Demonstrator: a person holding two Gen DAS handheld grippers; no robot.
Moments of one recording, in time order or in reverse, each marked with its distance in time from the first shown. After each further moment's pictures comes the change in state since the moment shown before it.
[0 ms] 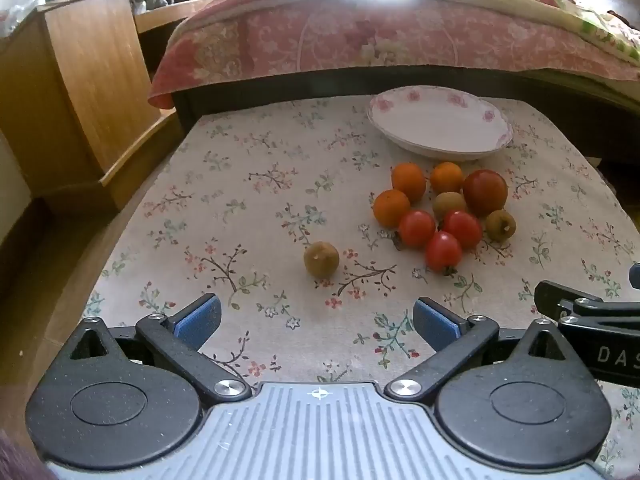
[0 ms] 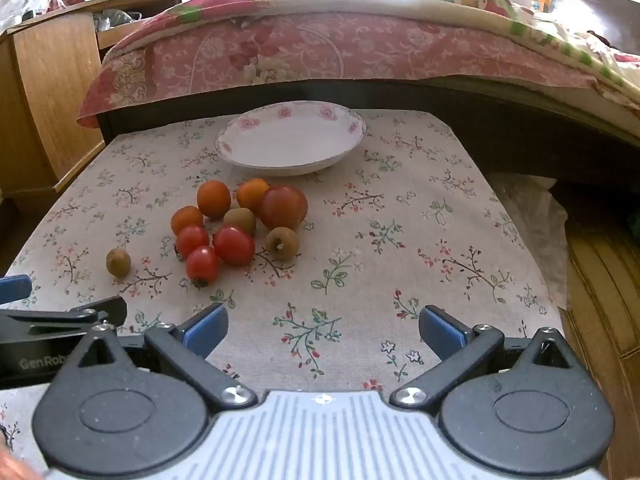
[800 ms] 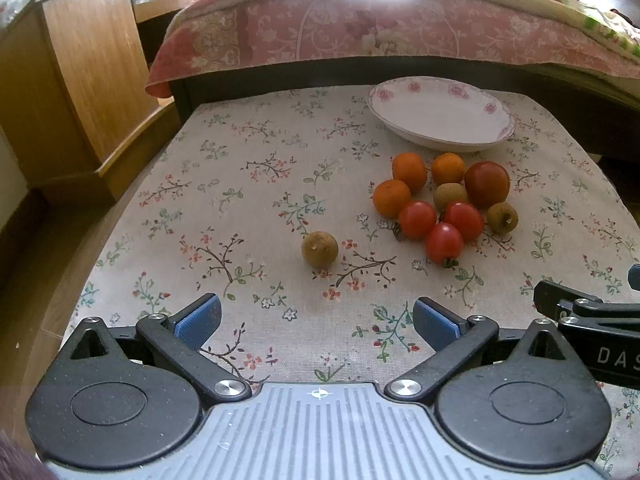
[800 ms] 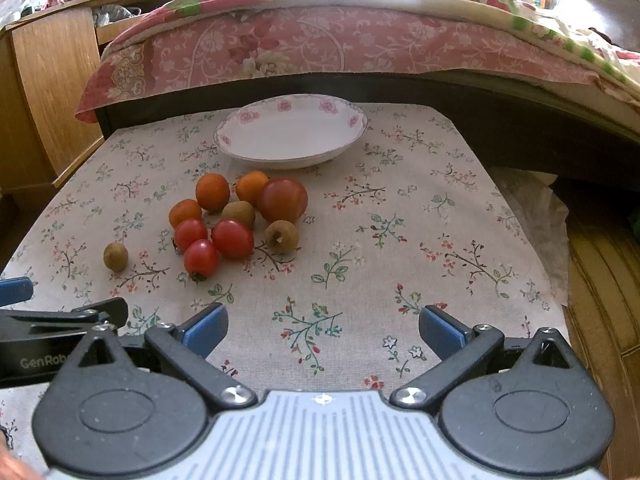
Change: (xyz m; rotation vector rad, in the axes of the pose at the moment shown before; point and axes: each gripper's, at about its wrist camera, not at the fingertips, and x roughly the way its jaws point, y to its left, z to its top) left arm 0.006 0.000 -0.003 -0.011 0.021 -0.006; right arm 0.004 0.000 -0.002 -0.003 0.007 -0.001
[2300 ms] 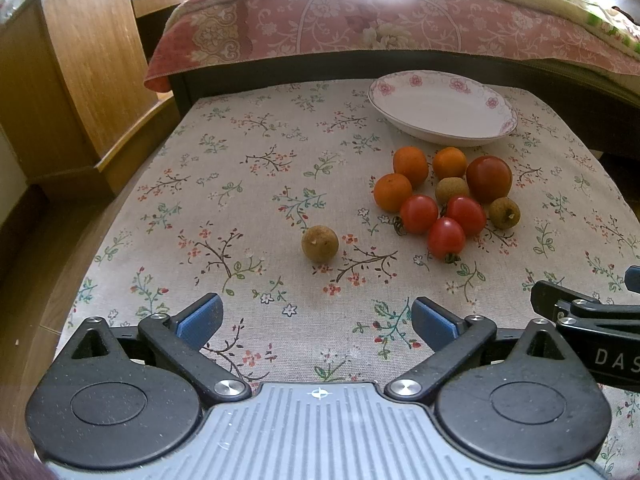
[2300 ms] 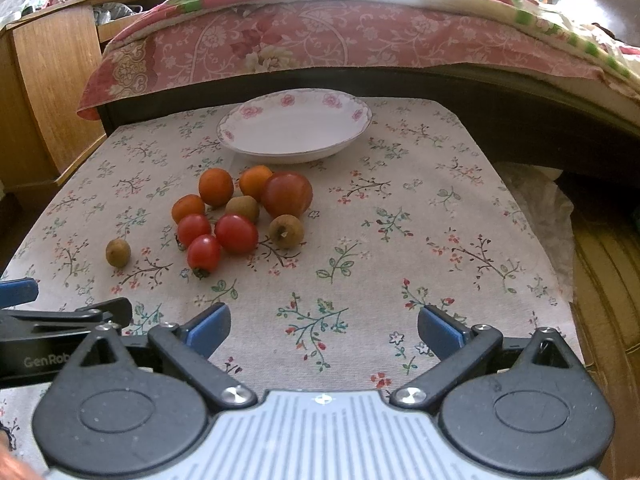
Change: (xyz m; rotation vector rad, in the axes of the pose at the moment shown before) left arm 0.003 0.001 0.000 -0.007 0.016 -0.004; right arm 0.004 0.001 -0.001 0.004 0.016 0.011
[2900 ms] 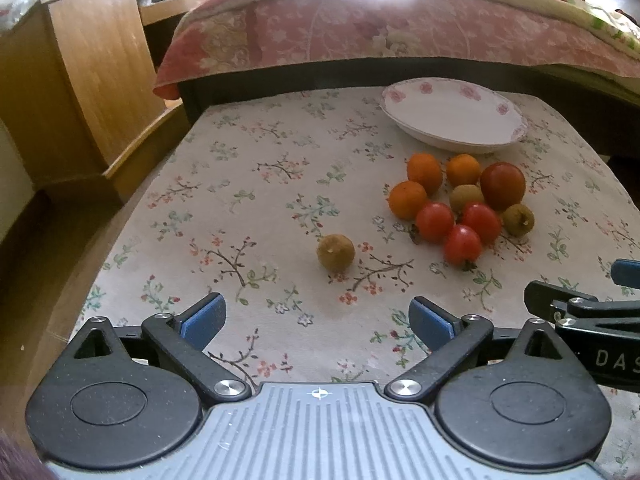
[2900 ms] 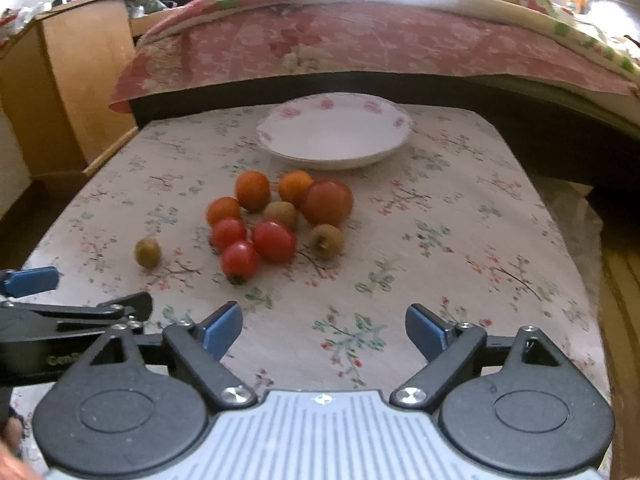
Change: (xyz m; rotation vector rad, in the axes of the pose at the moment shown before) left arm 0.004 0.007 0.001 0.001 -0.023 0.027; right arm 0.005 0.010 0.009 -0.059 -0.008 0.104
